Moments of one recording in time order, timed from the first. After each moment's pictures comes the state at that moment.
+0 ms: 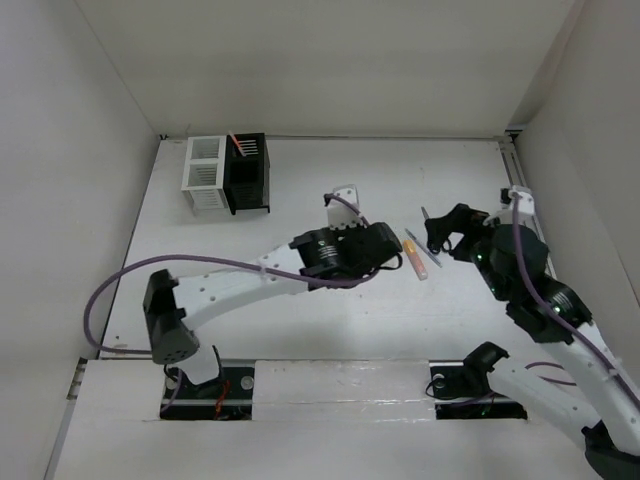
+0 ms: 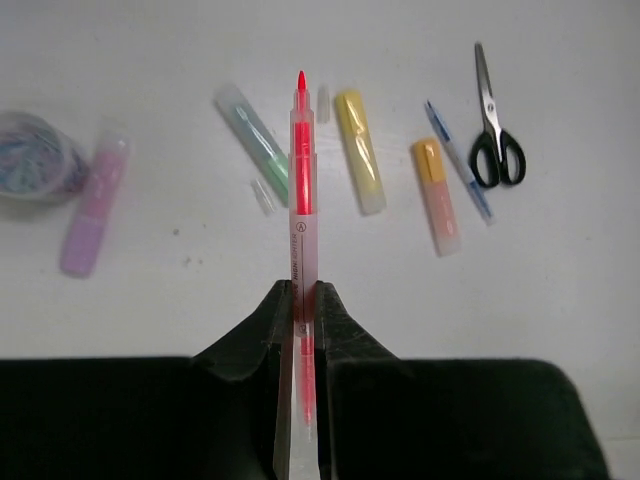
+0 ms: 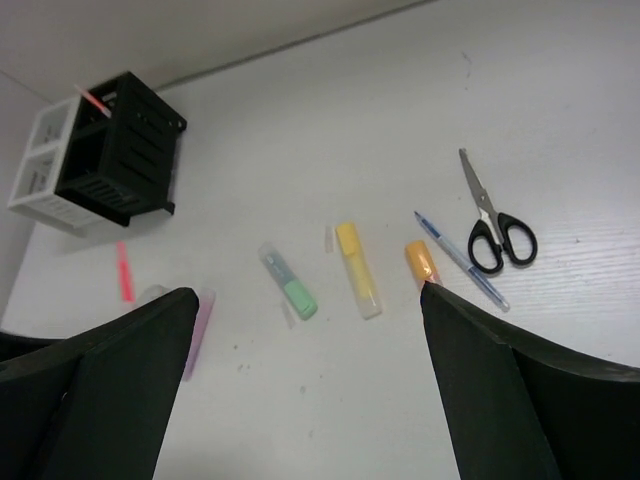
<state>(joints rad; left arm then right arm) -1.22 1.64 1.59 -0.95 -0.75 -1.17 0.60 0.65 0.98 -0.58 0.44 0.54</state>
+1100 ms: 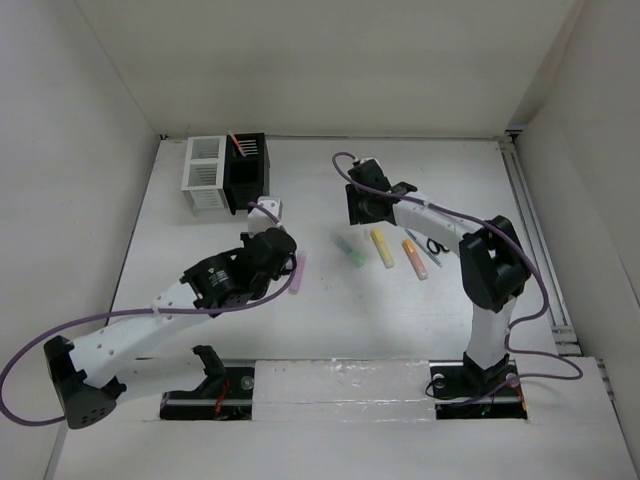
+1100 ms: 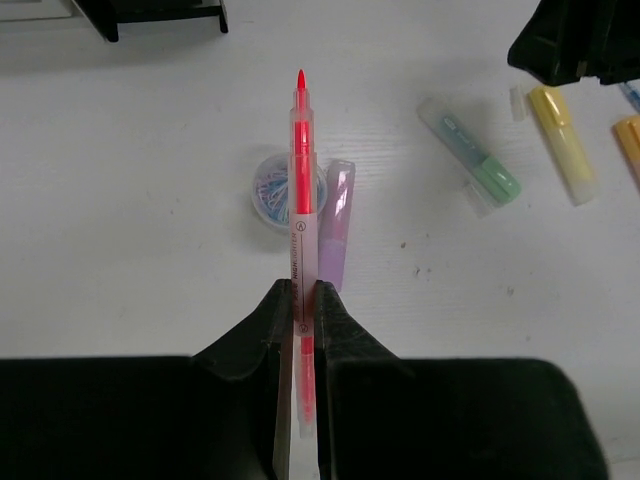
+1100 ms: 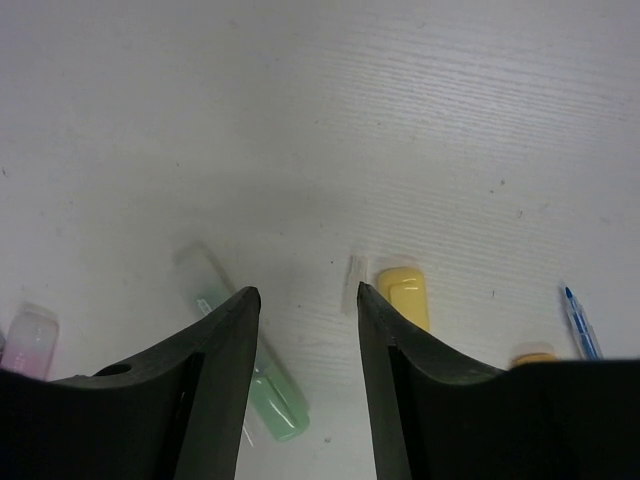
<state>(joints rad) -0.96 0.98 1.00 -0.76 -0.66 -0.64 0.59 1.90 1.45 -0.44 0.24 0.35</state>
